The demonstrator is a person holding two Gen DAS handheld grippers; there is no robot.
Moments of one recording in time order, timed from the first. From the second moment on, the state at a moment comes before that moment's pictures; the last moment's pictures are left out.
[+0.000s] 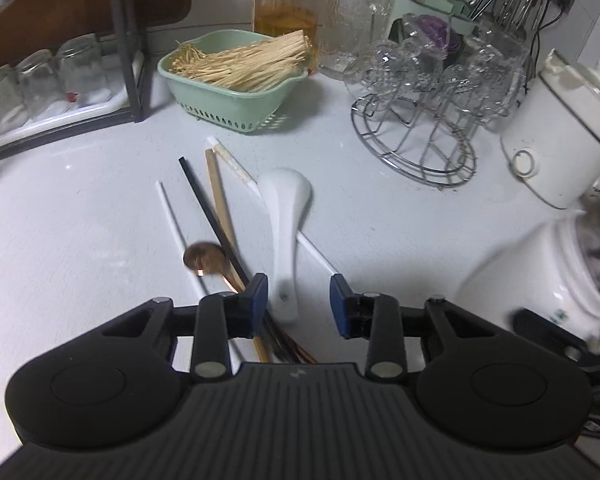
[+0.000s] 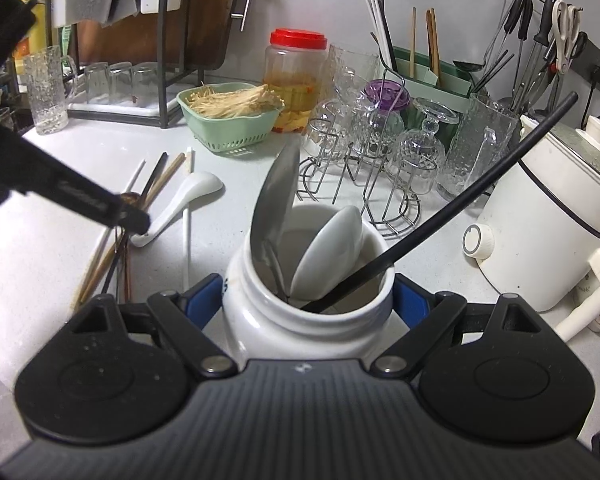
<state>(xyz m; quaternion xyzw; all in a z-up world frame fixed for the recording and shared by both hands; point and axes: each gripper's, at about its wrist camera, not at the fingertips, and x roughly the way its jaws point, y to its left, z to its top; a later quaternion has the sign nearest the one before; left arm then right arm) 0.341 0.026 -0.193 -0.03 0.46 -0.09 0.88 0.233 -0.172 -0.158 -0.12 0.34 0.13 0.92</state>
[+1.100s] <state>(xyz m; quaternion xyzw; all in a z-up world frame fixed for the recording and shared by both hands) 0.416 0.006 -0.222 0.04 0.49 -0.07 0.87 0.245 -0.163 -0.157 -0.12 0.36 0.09 0.92</state>
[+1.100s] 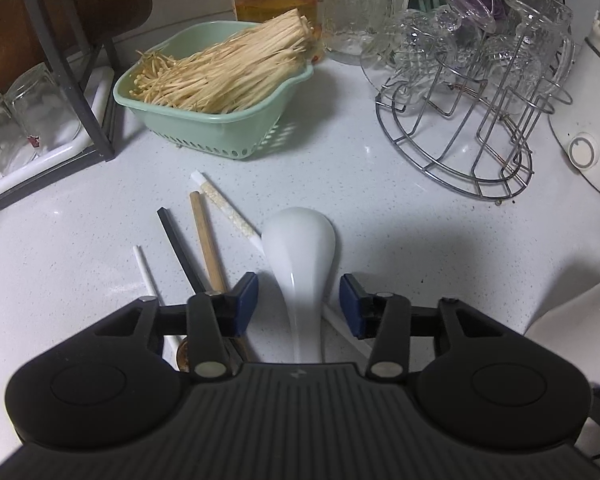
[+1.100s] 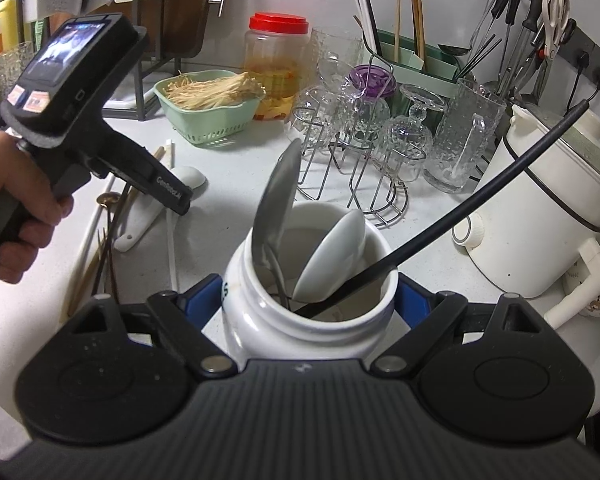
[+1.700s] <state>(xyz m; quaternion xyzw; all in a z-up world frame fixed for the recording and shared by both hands) 0.406 0.018 -0.216 -0.03 0.51 -0.07 0.86 0.245 -0.165 -0.158 -0.13 0.35 0.10 0.92</state>
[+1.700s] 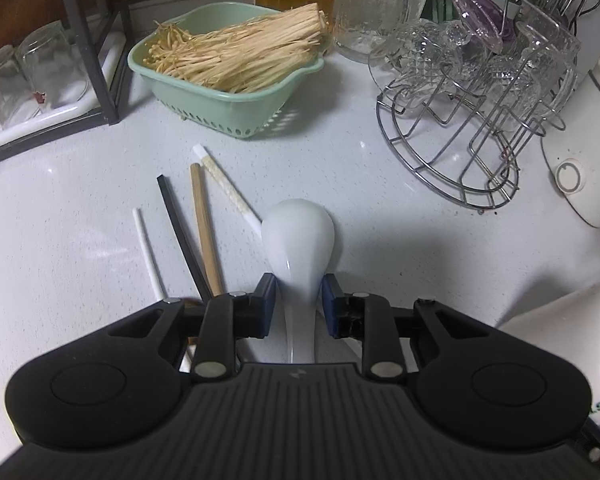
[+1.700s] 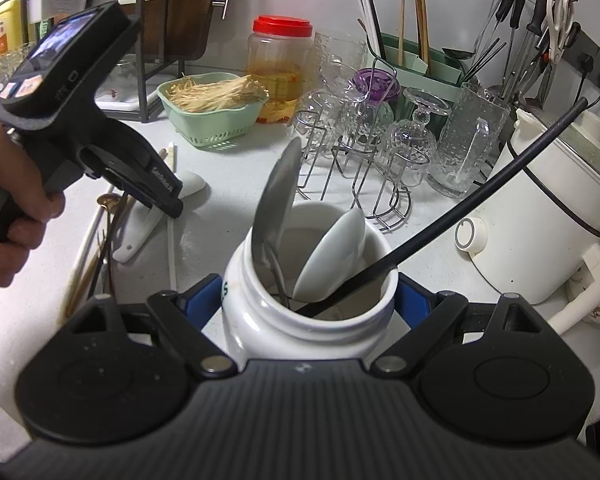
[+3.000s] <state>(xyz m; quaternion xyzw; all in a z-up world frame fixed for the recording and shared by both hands) 0.357 0.011 -0.215 -0.06 0.52 -0.08 0.85 0.247 -0.165 -0.160 -0.14 0.33 0.12 0.92</state>
